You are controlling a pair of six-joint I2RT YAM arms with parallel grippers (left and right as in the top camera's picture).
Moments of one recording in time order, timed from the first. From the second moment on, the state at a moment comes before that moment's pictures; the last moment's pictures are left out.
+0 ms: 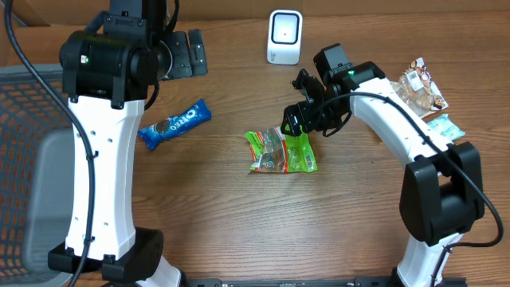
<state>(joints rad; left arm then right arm) -0.20 1.76 2.33 -1.50 -0.18 -0.30 0.36 1.98 1.58 -0.95 -0.44 0.04</state>
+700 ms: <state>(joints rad) -0.20 1.76 2.33 -1.50 -0.18 -0.30 0.48 2.14 1.58 -0.88 -0.24 -0.22</state>
